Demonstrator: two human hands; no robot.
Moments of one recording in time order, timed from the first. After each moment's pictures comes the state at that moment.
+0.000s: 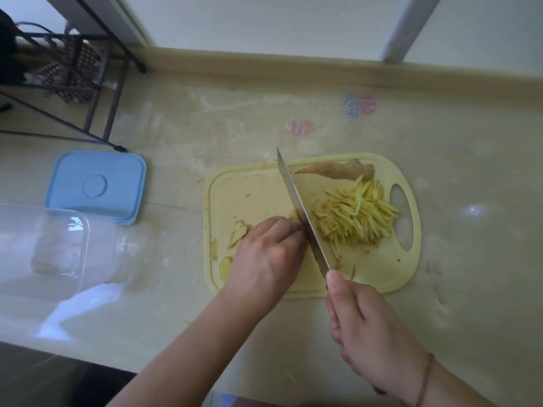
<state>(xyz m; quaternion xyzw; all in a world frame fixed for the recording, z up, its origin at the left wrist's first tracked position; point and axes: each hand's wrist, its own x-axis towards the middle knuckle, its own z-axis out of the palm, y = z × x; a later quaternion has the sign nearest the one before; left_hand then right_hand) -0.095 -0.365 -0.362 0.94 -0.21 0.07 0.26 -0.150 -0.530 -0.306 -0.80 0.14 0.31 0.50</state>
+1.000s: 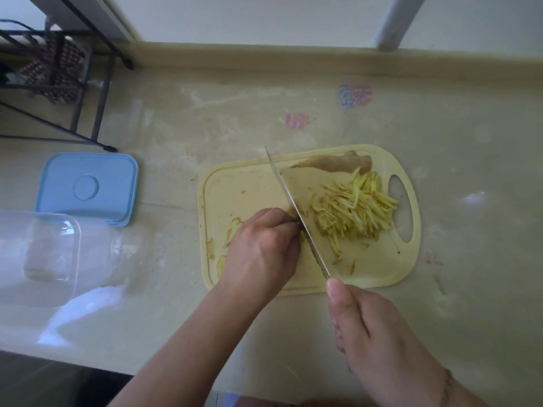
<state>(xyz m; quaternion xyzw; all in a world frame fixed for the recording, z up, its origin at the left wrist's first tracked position) -0.088 -0.364 -0.352 0.94 -0.16 0.02 0.30 -0.157 -0.528 -0.286 -0.82 0.14 0.30 0.47</state>
